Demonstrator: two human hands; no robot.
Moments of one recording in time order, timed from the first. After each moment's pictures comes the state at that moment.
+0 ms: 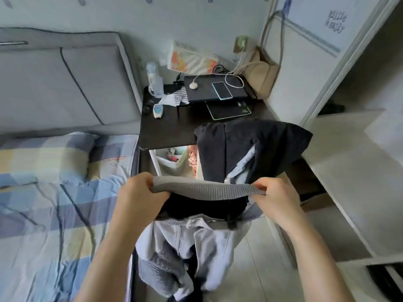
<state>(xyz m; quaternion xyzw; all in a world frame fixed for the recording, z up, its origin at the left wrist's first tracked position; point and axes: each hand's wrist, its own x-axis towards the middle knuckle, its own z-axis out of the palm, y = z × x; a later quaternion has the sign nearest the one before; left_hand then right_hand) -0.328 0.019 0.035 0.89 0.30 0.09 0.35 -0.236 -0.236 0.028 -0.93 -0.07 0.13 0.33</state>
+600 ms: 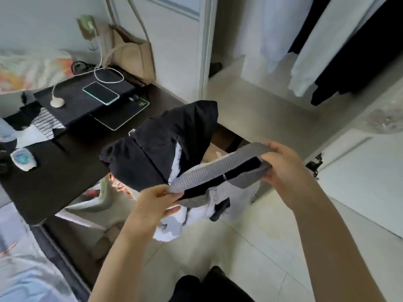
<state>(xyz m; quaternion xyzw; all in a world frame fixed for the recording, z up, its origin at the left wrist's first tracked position) -0.160 -0.029 -0.035 0.71 0.05 -0.32 0.62 -0.221 -0.270 0.068 -0.67 0.34 -0.04 0.66</state>
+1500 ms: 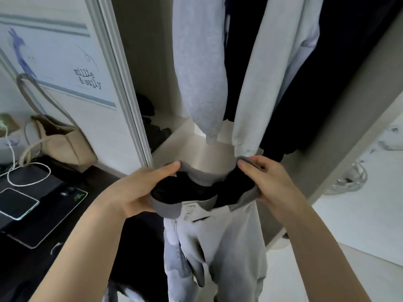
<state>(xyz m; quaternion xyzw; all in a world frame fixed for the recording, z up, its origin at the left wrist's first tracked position) 0.057 -0.300 0.097 0.68 -0.09 -0.47 0.56 -0.103 -0.506 0.091 -0.66 0.33 -0.19 0.65</state>
